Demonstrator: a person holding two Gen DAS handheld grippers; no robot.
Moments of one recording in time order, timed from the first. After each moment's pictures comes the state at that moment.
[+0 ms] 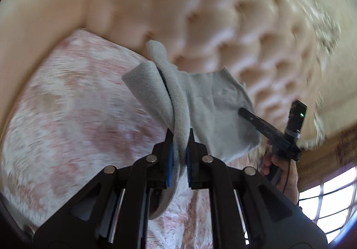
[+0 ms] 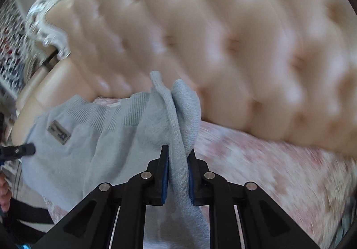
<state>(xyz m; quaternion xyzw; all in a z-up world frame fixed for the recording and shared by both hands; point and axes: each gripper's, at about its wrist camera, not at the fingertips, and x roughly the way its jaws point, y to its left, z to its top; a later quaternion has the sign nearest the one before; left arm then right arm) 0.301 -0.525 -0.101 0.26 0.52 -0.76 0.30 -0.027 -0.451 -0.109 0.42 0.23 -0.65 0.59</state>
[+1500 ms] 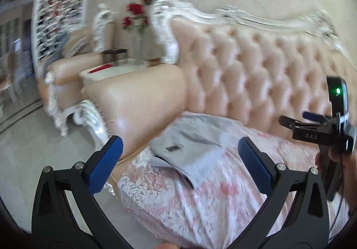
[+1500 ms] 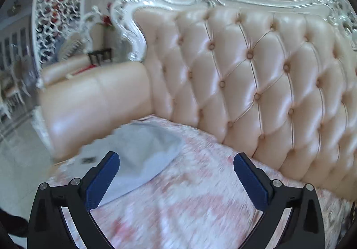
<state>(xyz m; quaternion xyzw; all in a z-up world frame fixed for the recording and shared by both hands) 0.479 -0.265 -0.053 0.17 0.17 -0.77 0.59 0.189 -0.325 -0.058 0.21 0.22 -0.69 0.66</state>
